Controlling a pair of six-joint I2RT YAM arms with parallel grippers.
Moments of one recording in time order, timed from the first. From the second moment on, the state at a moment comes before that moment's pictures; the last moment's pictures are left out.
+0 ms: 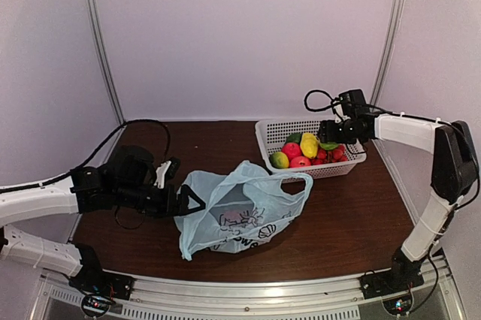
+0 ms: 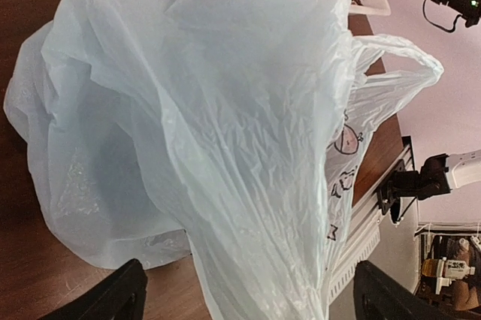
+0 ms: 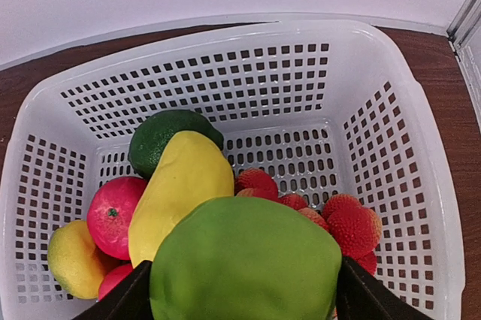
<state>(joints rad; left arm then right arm) -0.87 1.03 0.70 -0.38 0.21 -0.79 0.28 1.70 1.26 -0.30 0.08 0.25</state>
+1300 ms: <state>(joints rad) -0.61 1.17 0.78 0.00 0.16 -0.35 0.26 1.26 1.09 -0.40 -0.06 0.20</state>
